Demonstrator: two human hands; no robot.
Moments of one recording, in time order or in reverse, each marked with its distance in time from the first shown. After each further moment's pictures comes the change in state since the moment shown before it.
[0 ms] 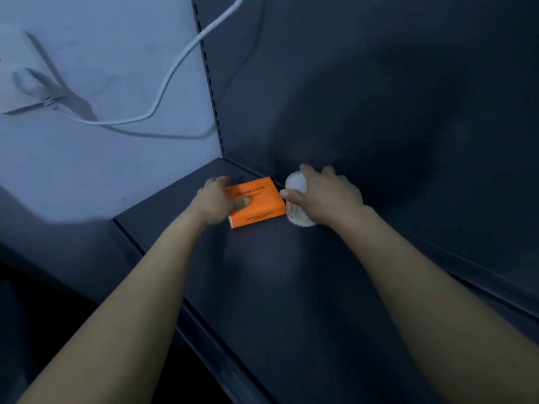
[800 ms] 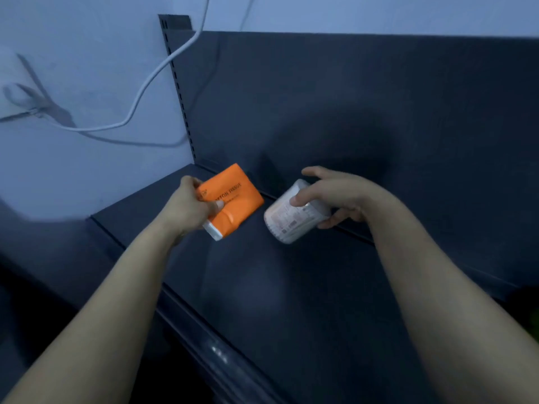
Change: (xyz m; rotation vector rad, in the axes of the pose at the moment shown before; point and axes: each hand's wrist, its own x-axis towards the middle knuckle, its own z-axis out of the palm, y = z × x) left_hand -0.089 0.036 0.008 -0.321 0.083 0.029; right_hand -0.083 0.068 -0.060 0.834 -0.299 0.193
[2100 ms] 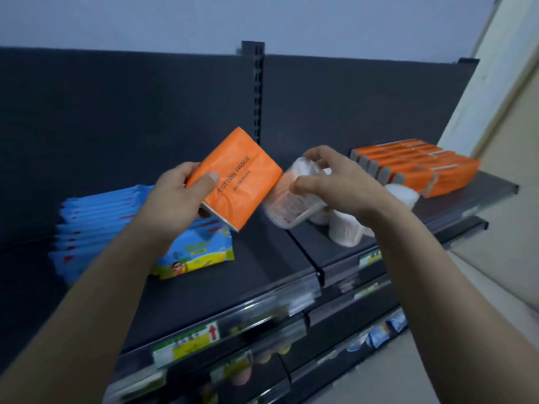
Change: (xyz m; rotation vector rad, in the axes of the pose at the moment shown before) left_hand -0.475 0.231 0.323 -0.343 -0.933 0.652; right_hand -0.611 0.276 -0.131 -0.036 1.220 0.201
